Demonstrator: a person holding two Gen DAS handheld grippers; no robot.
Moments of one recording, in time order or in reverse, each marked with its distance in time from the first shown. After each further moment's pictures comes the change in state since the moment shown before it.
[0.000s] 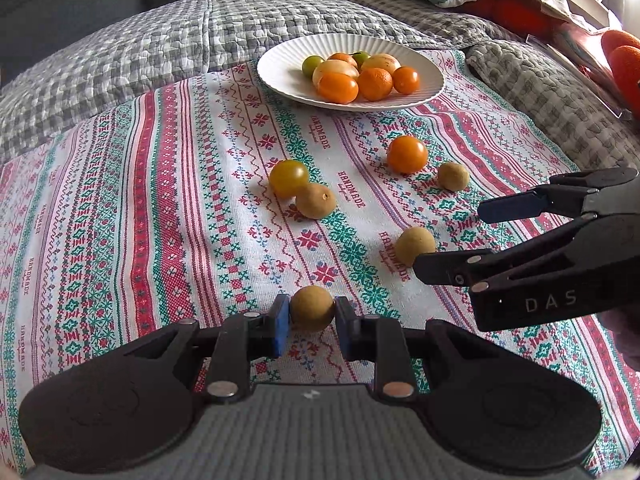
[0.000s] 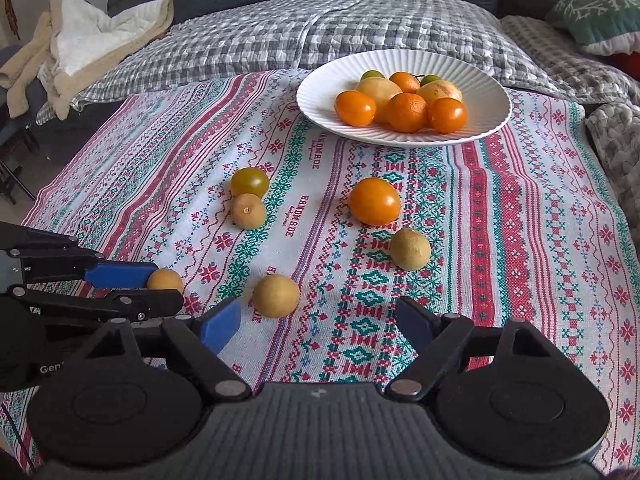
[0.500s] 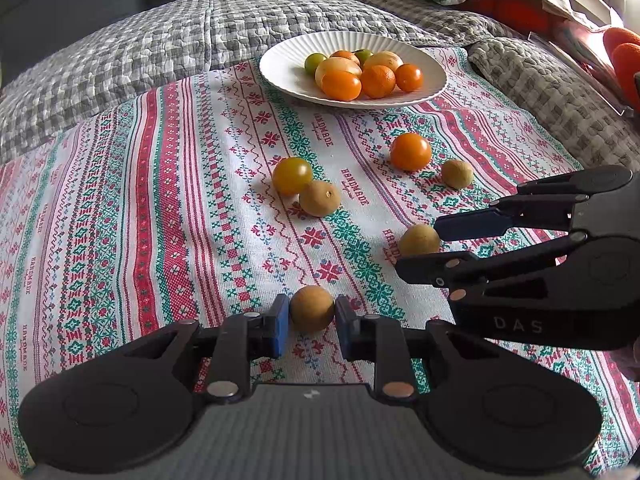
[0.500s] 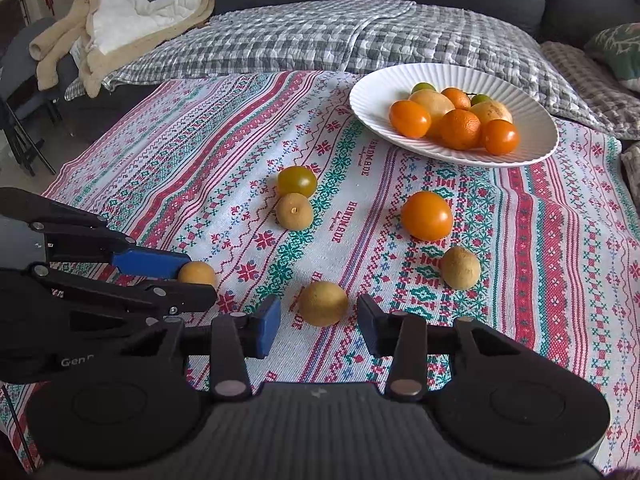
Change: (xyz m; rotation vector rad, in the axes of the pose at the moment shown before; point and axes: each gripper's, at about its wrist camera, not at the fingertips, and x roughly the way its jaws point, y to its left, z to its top) left arm 0.001 0.000 -0.001 0.006 0.004 0.007; right arm 0.005 0.018 0.000 -0.098 -0.024 0.043
